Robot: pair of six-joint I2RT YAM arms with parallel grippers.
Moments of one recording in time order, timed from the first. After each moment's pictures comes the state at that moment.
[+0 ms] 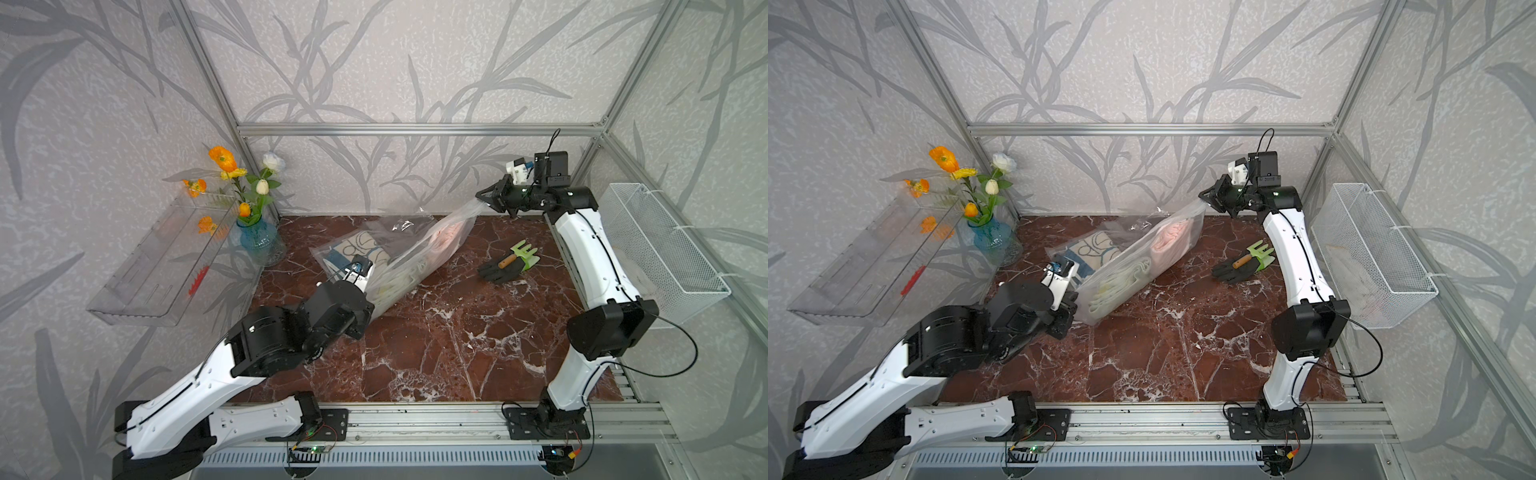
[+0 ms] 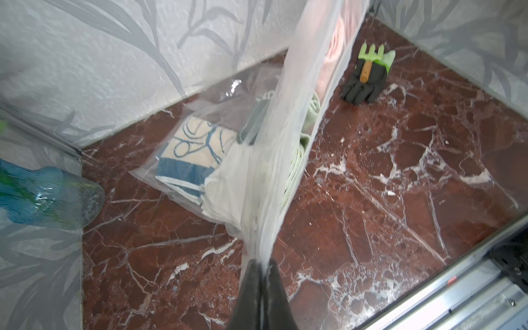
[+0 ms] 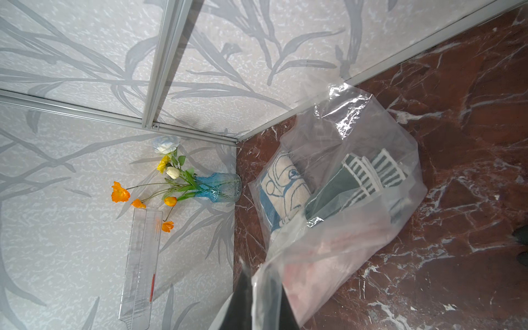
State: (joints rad) left arm -1.04 0.96 1.45 -1.20 -0.55 -0.31; right arm 0.11 1.83 2.07 -0.84 -0.66 0.78
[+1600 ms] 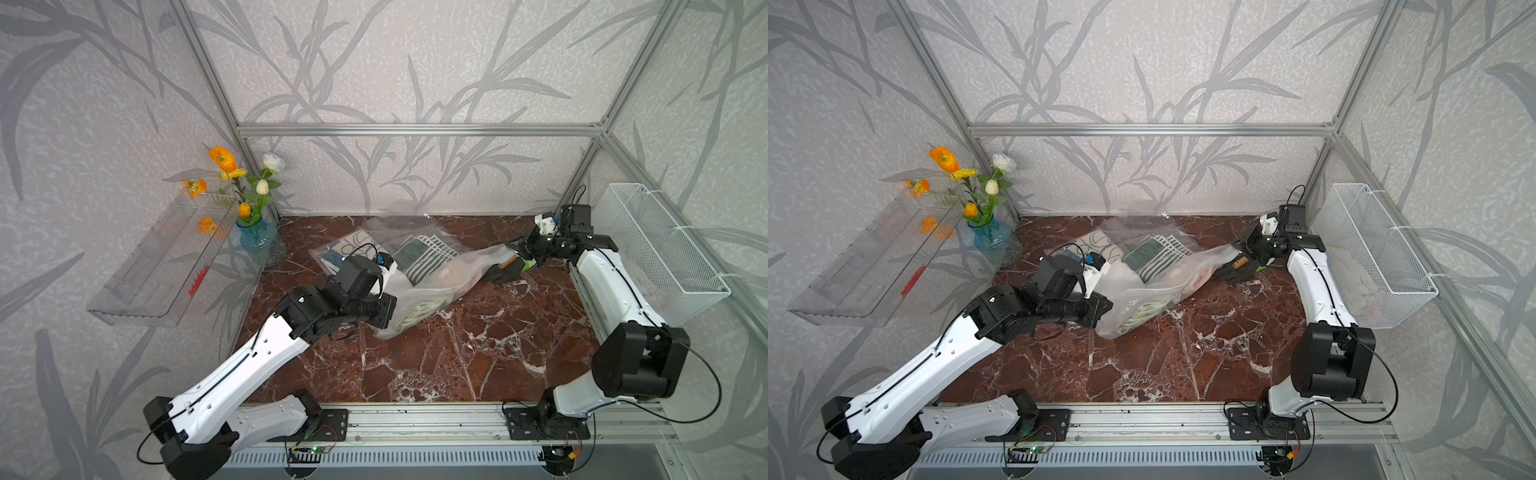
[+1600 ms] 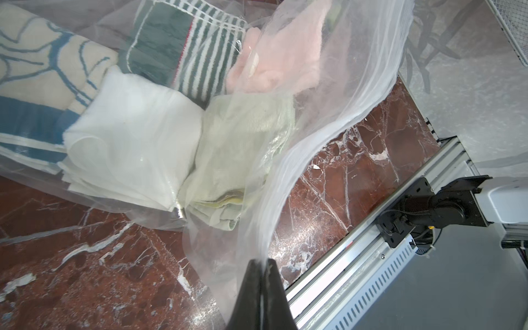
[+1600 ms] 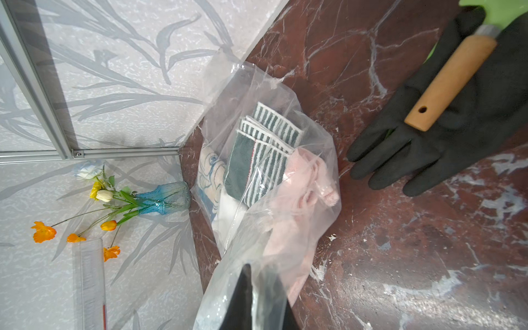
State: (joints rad) left arm -0.76 1.12 1.26 -0.99 0.10 -0.38; right arm -0.11 1.54 1.37 -0.70 -0.66 0.67
